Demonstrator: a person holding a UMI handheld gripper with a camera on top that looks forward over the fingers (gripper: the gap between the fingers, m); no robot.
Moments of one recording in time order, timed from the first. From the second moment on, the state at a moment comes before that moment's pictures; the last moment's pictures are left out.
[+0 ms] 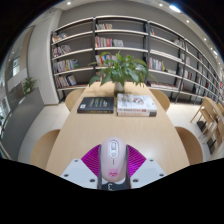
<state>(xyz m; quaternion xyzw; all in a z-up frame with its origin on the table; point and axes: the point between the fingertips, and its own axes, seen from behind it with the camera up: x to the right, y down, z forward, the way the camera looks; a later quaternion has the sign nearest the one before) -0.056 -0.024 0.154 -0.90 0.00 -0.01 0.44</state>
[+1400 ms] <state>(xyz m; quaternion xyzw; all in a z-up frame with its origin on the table) -0.039 -0.204 0.206 -0.90 0.01 -0.05 0.44</state>
